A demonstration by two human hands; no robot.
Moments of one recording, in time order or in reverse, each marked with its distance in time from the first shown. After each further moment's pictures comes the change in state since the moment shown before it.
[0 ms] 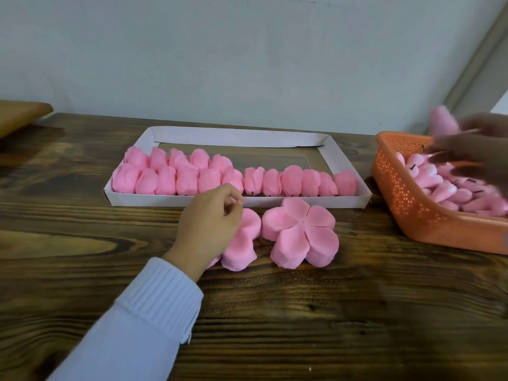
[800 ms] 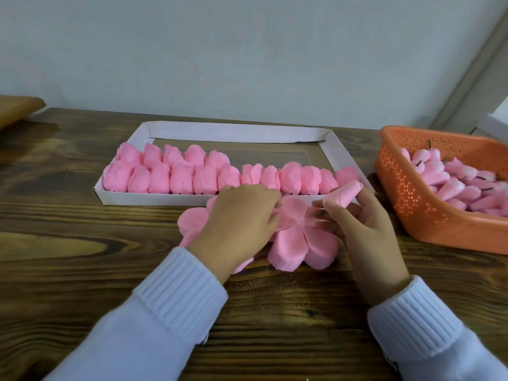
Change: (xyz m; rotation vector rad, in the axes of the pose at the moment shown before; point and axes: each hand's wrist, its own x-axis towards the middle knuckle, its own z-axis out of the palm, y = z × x) left_hand 0.010 0.041 0.016 0.420 -0.190 0.356; right_hand -0.062 0.063 0.143 0.469 -0.075 -0.069
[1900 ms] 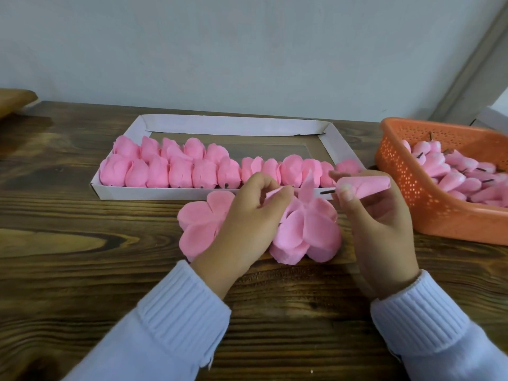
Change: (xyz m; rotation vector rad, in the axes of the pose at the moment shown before) left_hand -0.015 0.021 0.005 -1.109 0.090 -0.443; right_hand -0.001 0.001 -0.003 -0.044 0.034 -0.316
